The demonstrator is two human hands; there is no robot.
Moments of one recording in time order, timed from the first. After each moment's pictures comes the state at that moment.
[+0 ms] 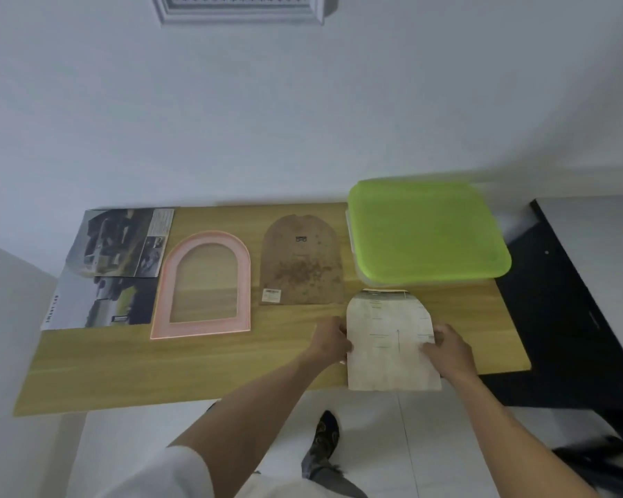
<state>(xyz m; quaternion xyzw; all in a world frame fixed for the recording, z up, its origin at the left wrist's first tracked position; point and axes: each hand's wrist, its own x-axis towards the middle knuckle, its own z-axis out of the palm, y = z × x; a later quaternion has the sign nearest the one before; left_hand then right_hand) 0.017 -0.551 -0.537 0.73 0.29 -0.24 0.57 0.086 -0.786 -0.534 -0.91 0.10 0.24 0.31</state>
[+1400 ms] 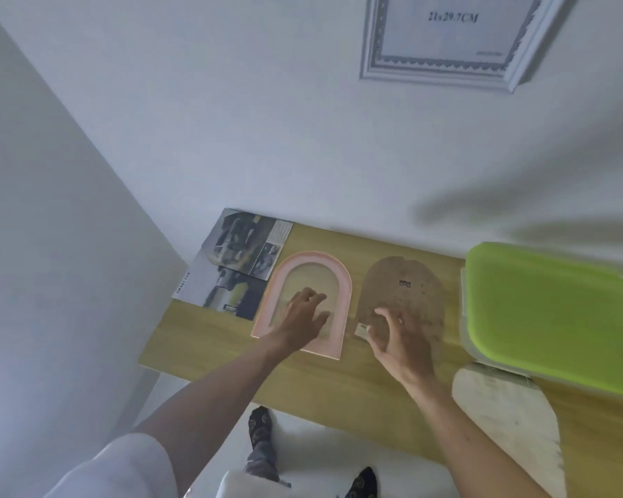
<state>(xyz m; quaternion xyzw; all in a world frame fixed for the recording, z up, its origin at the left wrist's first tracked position) -0.051 -0.331 -0.514 0.93 0.23 0.04 0.29 0.060 -0.531 -0.509 -0.91 -0.34 0.06 0.22</state>
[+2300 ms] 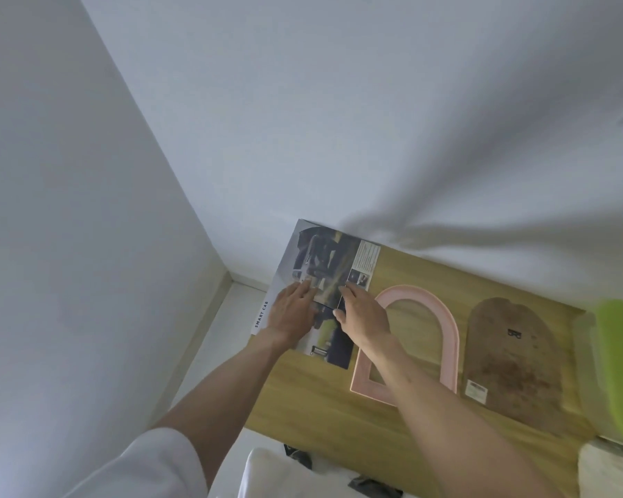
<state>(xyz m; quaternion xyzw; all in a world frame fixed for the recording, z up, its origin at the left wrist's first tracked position) -0.125 -0.081 -0.559 0.94 0.27 -0.03 0.21 -0.005 -0.202 -0.535 -0.87 -0.45 0.17 0.06</state>
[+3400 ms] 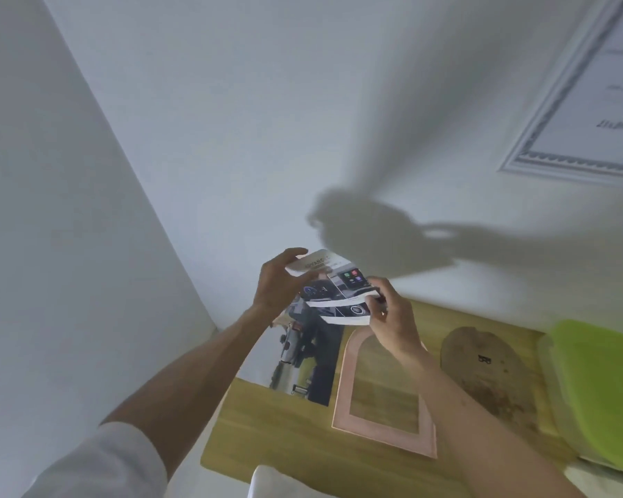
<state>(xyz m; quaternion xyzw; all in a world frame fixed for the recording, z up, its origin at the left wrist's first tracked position) -0.062 -0.045 -0.433 0.80 0.29 0.26 0.46 0.059 -0.250 -0.453 -0.80 -0.37 0.07 0.46</state>
